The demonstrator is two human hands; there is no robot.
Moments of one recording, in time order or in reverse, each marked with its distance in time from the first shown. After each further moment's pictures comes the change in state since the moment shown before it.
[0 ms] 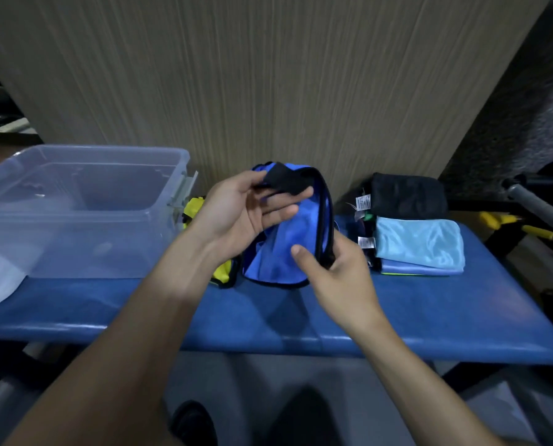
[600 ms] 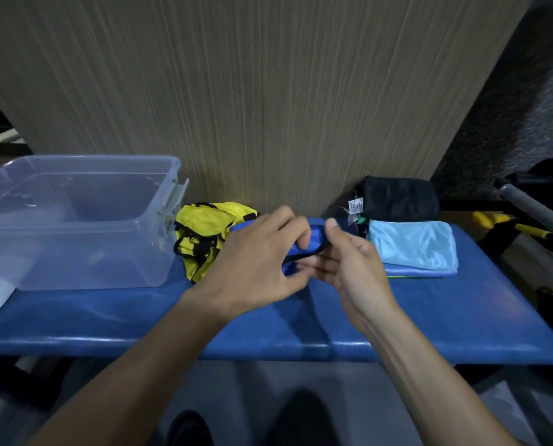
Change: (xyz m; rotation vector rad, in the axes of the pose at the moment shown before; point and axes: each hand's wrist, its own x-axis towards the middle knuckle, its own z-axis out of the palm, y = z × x) left_hand -0.025 -0.045 0.000 1.791 -0.058 0.694; right_hand 0.015 -0.011 -0.021 0.481 0.046 0.386
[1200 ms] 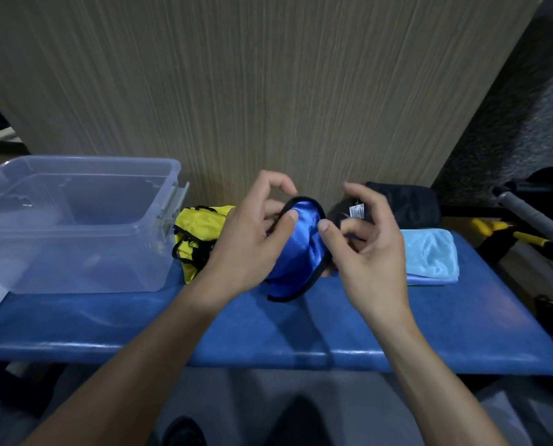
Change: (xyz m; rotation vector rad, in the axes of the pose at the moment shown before) left_hand 0.017 -0.008 -0.006 -0.730 0.204 -0.214; right_hand -0.002 -0.017 -0.001 -0.365 0.093 -0.536
